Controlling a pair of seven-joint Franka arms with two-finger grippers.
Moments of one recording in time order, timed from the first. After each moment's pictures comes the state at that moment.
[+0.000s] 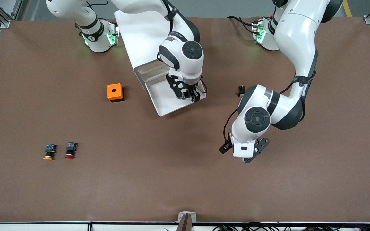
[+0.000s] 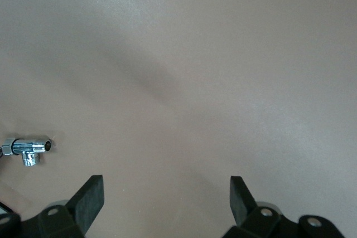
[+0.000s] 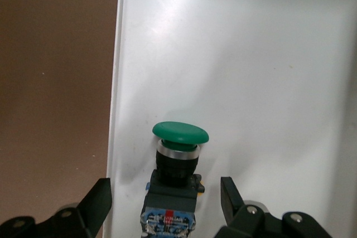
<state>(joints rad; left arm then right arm) -0.41 0.73 -0.09 -1.24 0.02 1.95 -1.21 1.02 0.59 -0.11 -1.62 0.06 2.17 1.95</state>
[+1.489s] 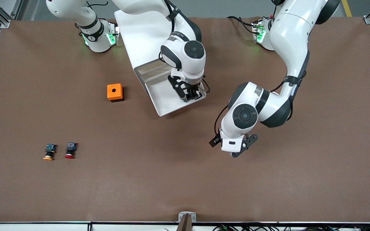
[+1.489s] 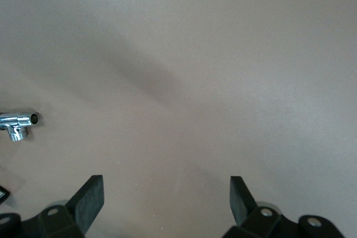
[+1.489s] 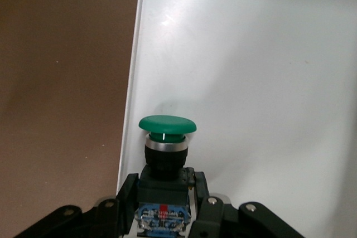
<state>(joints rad) -0.41 0.74 -0.15 -1.26 0.02 1.95 -1.21 1.02 0.61 -0.11 -1.58 0.06 2.17 1.91</state>
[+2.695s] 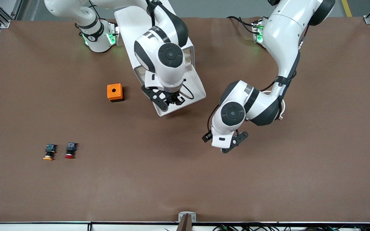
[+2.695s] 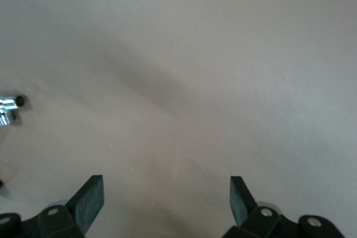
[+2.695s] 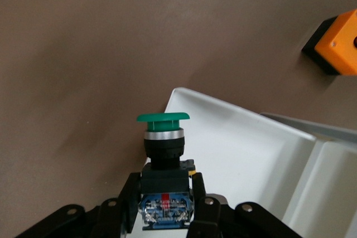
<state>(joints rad) -0.47 0.77 -0.16 -1.27 0.02 1.95 -1.21 0.83 0.50 -0.13 -1.40 0.06 1.77 1.46</state>
